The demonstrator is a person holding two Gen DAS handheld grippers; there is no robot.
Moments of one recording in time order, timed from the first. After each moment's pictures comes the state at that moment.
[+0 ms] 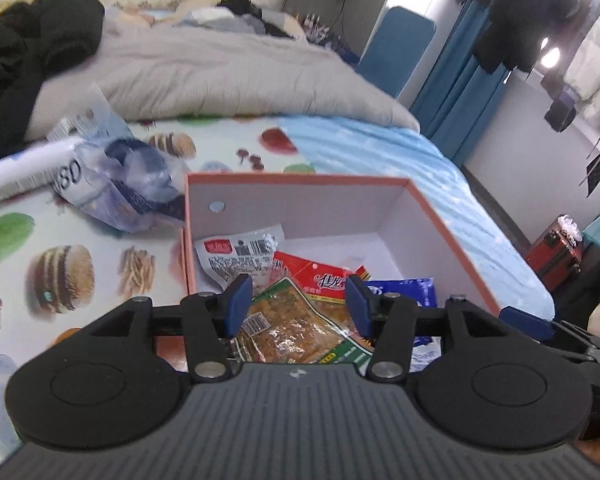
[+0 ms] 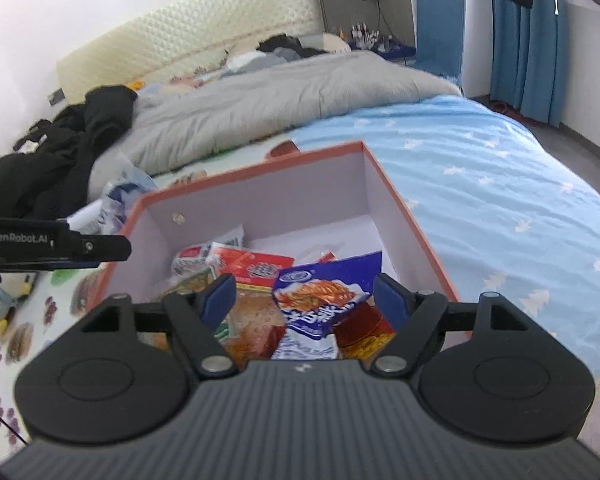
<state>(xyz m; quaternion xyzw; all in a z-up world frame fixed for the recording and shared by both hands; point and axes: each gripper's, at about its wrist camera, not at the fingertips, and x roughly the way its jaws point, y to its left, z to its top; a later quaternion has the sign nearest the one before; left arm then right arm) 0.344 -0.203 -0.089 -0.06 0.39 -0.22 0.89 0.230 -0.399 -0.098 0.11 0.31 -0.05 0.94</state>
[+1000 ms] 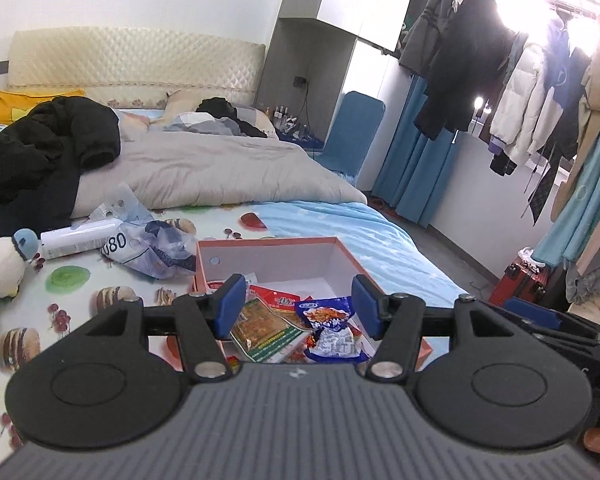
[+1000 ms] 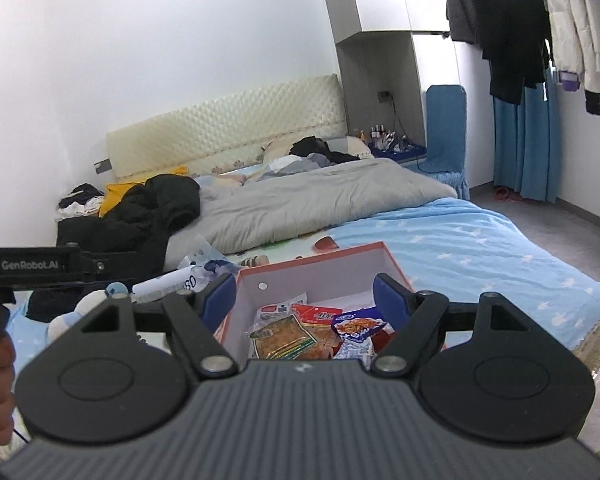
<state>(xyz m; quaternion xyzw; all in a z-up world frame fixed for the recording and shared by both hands) 0.107 -0.135 0.054 -0.06 0.26 -0.24 0.93 0.052 -0.339 0.023 0.10 0.17 -0.04 0.98</state>
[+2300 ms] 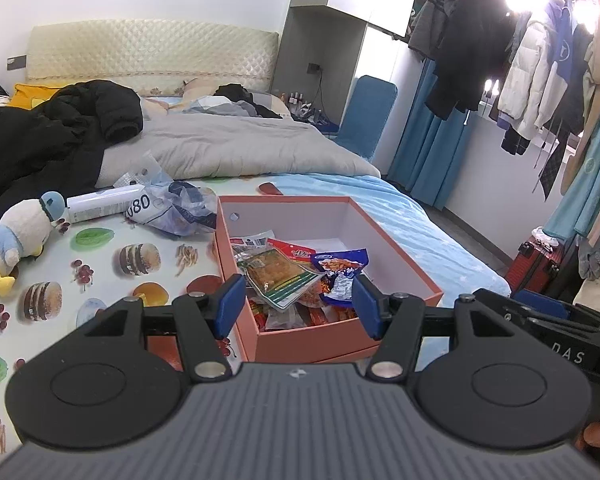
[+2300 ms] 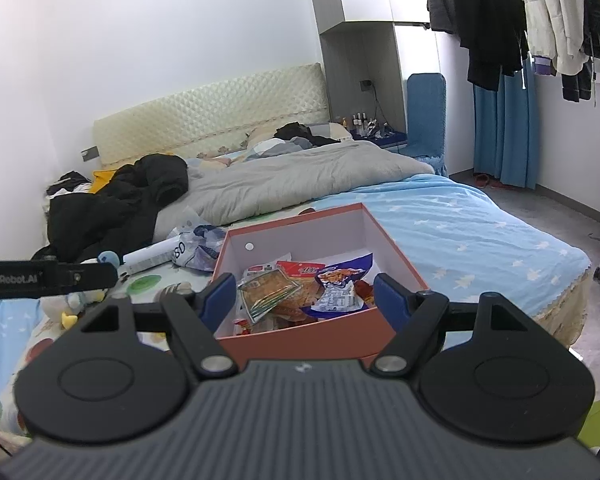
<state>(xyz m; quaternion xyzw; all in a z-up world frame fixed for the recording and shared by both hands) 0.042 -0.119 0.008 -0.04 0.28 -0.21 0.94 0.000 -0.316 -0.025 0.09 0.19 -0.06 0.98</state>
